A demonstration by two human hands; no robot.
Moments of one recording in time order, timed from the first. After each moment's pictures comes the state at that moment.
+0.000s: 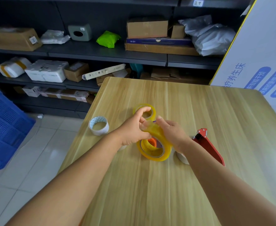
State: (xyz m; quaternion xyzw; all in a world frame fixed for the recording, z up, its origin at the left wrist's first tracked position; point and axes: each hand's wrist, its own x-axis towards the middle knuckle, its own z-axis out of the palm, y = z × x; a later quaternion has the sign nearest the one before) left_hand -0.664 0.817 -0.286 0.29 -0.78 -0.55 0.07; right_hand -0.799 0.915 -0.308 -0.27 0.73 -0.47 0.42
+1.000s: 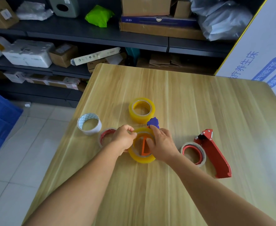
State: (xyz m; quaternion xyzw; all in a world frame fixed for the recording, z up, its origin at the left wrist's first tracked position) left_hand -0.690 0.780 -0.383 0.57 -0.62 -0.53 0.02; right_hand -0.801 0.889 -0.391 -0.46 0.84 -0.18 0.23
